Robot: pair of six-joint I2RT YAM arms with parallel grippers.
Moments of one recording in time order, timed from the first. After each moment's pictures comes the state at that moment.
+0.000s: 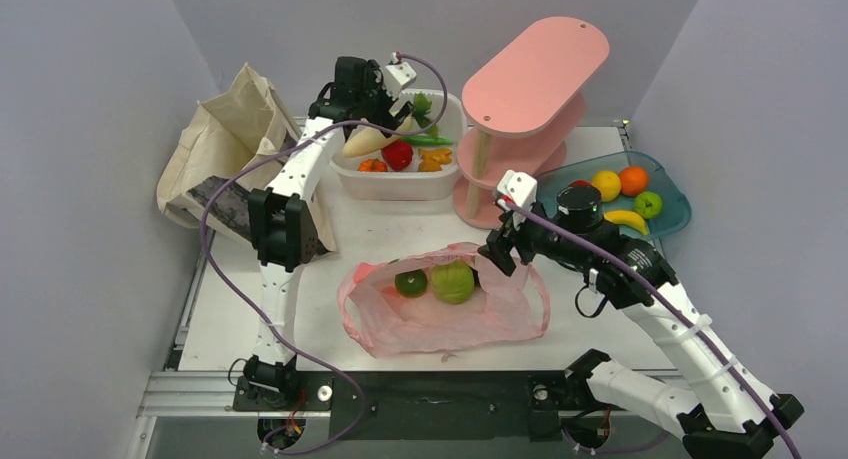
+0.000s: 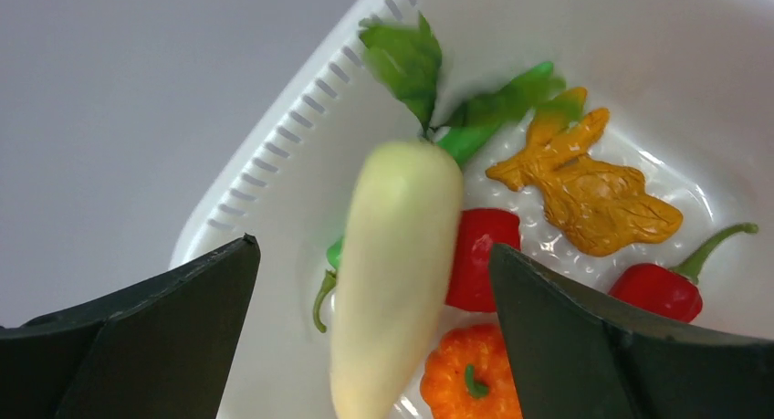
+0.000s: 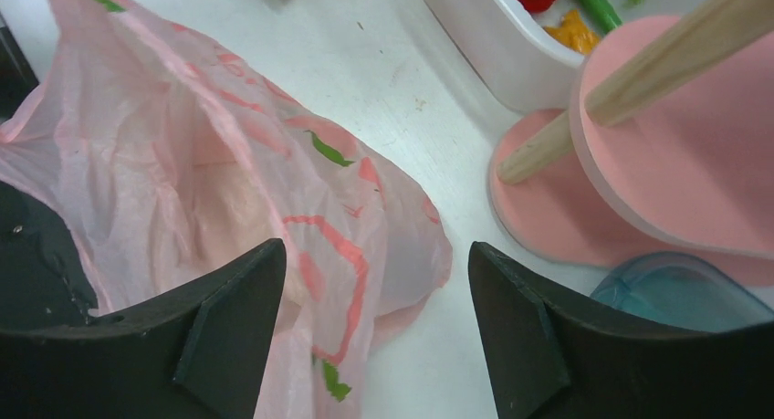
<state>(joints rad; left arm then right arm) -0.30 2.32 2.34 -0.49 0.27 0.54 0.63 0.92 1.15 -0.70 -0.29 -0.28</state>
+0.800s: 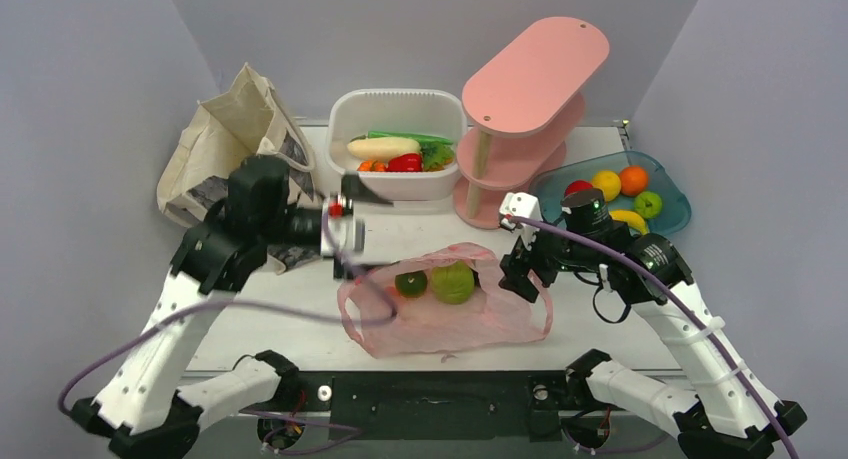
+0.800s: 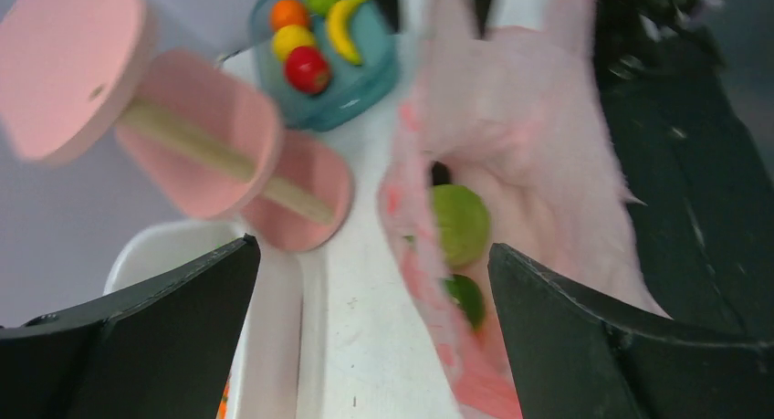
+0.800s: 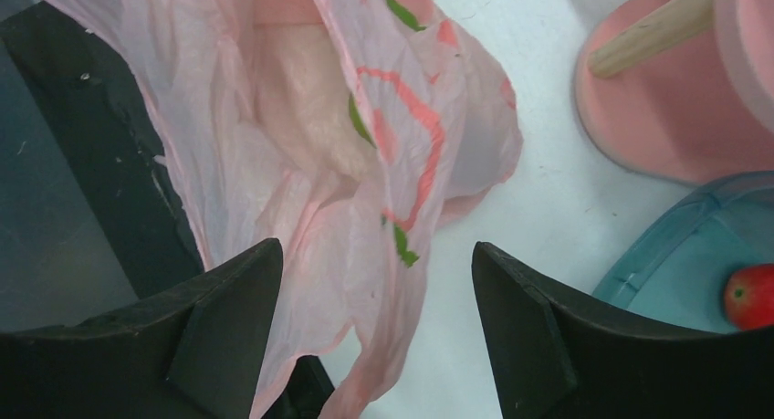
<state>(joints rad) -0.48 1.11 1.47 -0.79 0.86 0.73 0.57 0.96 1.27 -1.09 -0.38 -0.38</state>
